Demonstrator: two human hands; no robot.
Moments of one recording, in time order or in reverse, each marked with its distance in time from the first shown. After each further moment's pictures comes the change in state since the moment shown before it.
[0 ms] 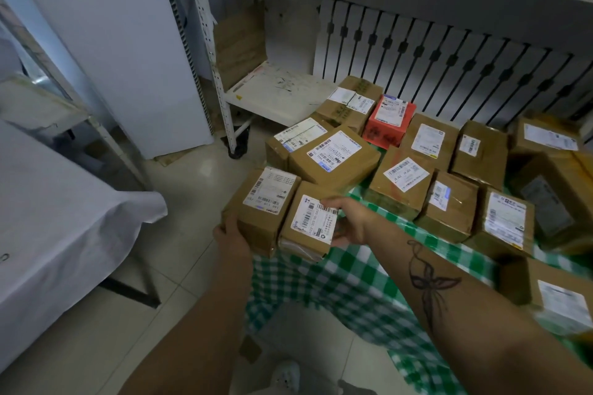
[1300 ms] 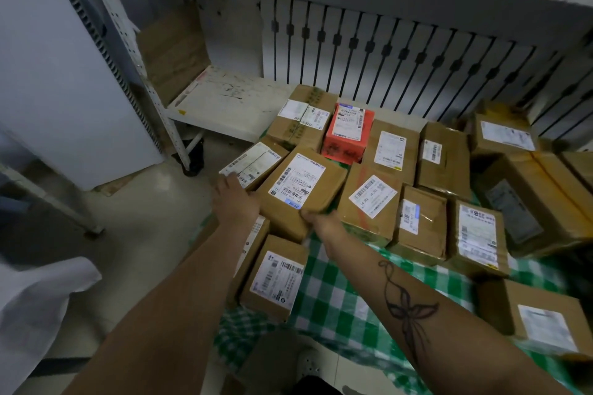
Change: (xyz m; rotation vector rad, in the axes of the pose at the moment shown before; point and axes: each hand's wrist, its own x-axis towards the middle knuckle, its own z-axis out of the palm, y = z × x) left_hand 0.082 0.057 0.170 1.247 -0.137 0.552; right_hand 0.073 -0.043 -0.036 0.296 0.375 -0.119
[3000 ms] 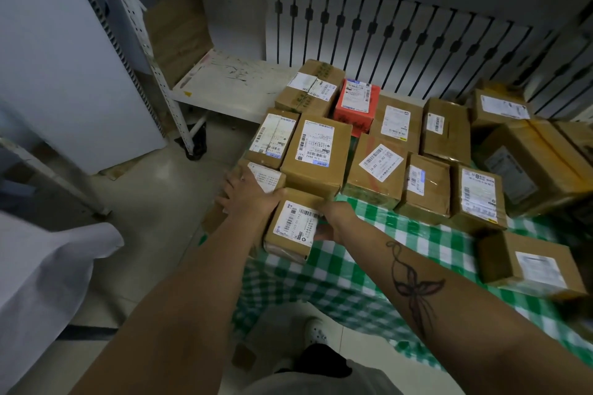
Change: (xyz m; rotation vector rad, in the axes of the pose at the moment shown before) left_hand -0.050 -0.041 -0.014 0.093 -0.252 -0.053; right_hand -0.054 0.038 0.015 -0.131 0.035 0.142
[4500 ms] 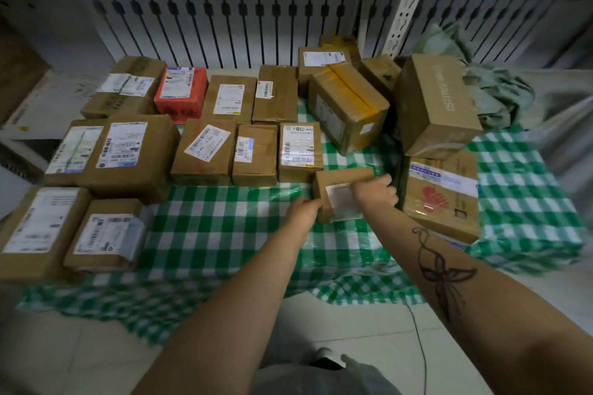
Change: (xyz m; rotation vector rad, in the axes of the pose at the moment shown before) left_hand -0.232 0.261 0.235 -0.531 -0.628 0.013; right_hand 0.001 0.107 -0.376 -0.149 0.695 0.022
